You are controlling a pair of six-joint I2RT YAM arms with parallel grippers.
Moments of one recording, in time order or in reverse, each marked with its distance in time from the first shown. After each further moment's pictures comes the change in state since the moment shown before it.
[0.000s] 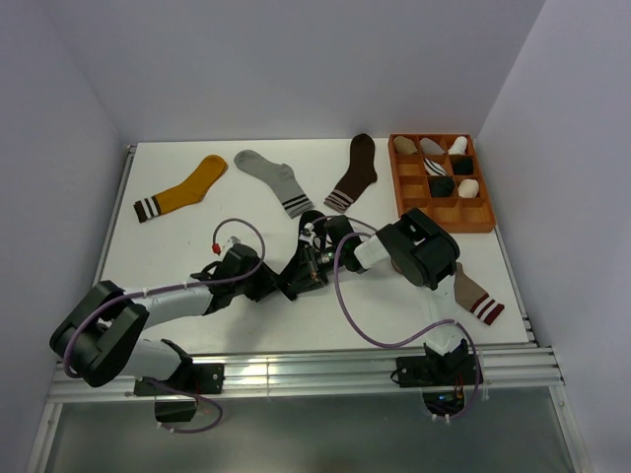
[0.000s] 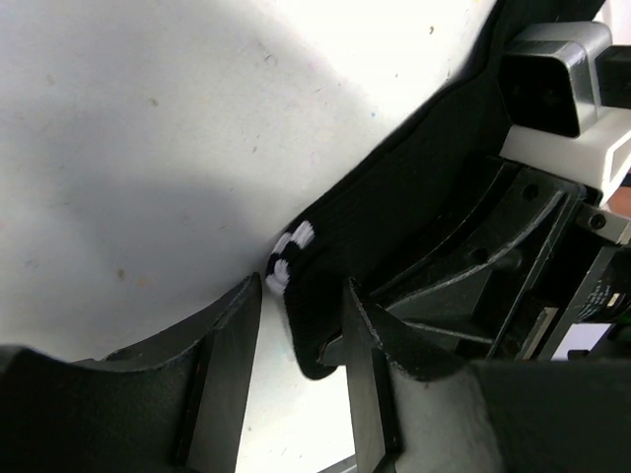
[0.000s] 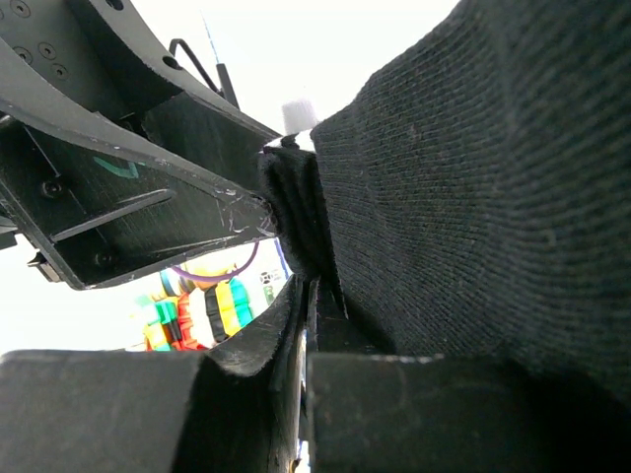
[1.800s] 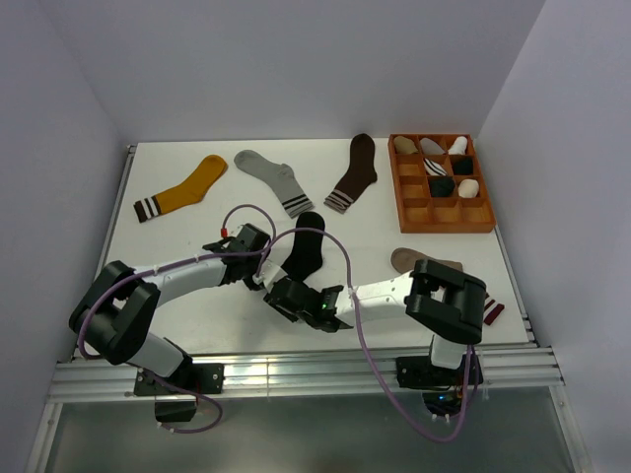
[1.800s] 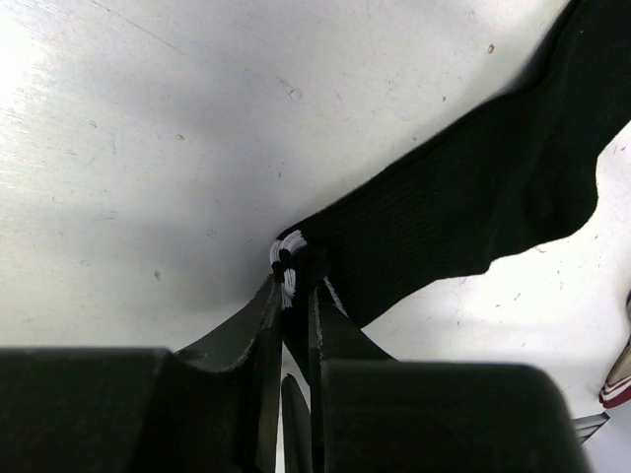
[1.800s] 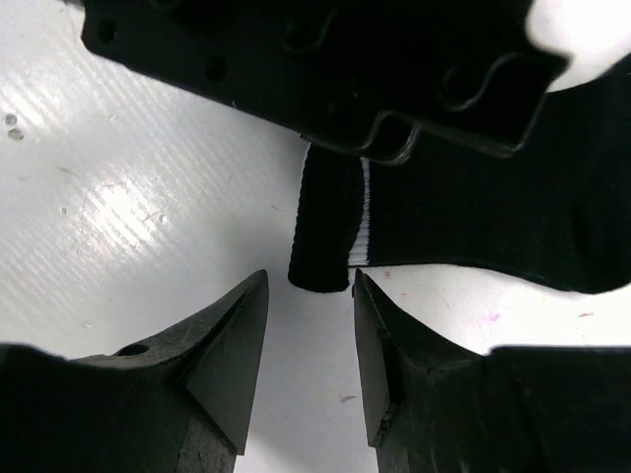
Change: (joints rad) left arm 0.018 0.144 0.293 -0.410 -0.018 0.134; right arm 0.629 -0.368 -0.043 -0.354 1.440 -0.770
